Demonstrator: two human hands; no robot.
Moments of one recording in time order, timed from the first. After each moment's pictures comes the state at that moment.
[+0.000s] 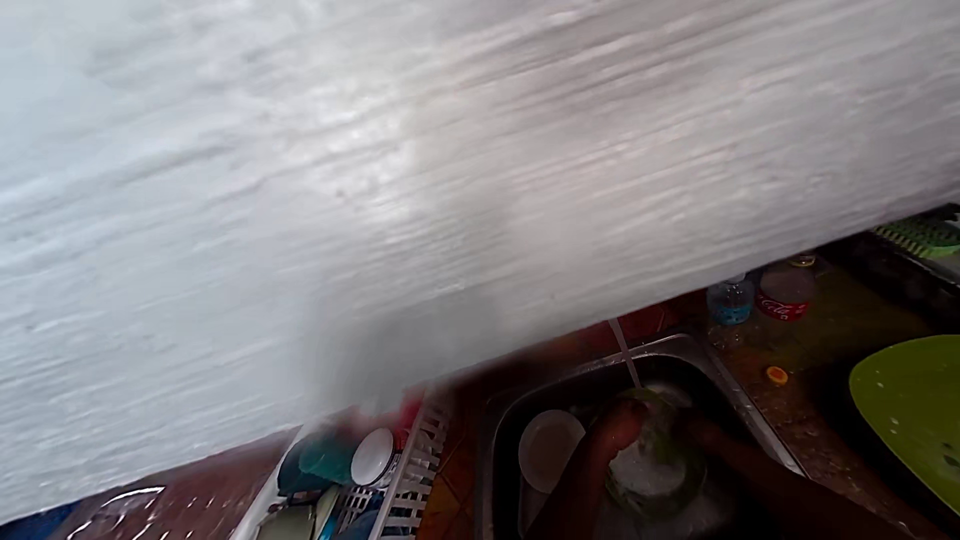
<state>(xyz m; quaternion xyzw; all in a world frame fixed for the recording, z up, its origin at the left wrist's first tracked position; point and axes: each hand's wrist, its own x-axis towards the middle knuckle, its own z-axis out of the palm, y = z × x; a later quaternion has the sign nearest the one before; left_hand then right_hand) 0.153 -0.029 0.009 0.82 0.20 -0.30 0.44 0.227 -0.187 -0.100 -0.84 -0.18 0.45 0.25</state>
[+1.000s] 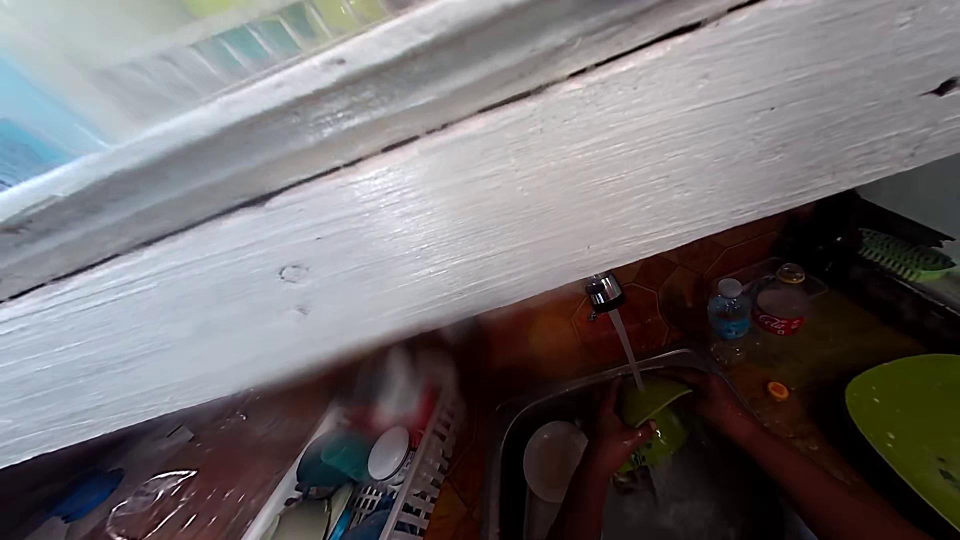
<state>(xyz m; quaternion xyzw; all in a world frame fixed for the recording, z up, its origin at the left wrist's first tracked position) 0.117 -0.024 0.013 0.83 0.16 0.02 0.54 0.243 -0.206 -0.010 -0.80 -0.30 0.13 0.51</state>
